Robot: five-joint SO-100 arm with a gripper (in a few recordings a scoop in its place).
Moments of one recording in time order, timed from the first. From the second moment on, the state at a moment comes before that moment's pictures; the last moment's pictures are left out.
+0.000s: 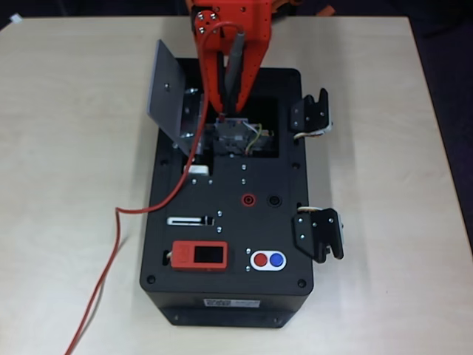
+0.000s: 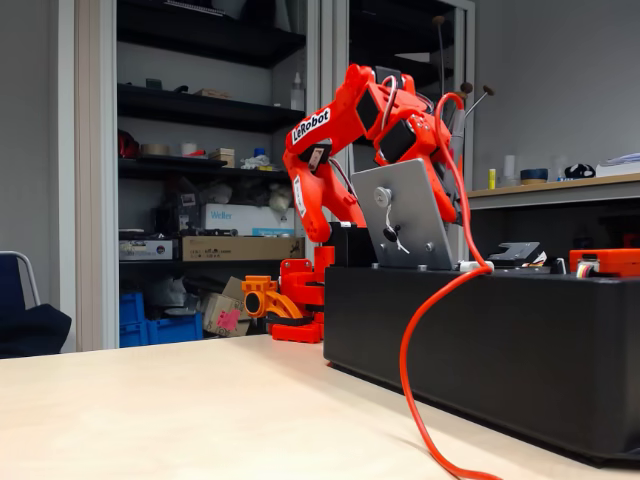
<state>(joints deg) 0.2 134.7 121.9 67.4 74.6</state>
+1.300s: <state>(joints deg) -1.4 137.9 128.1 64.6 76.2</state>
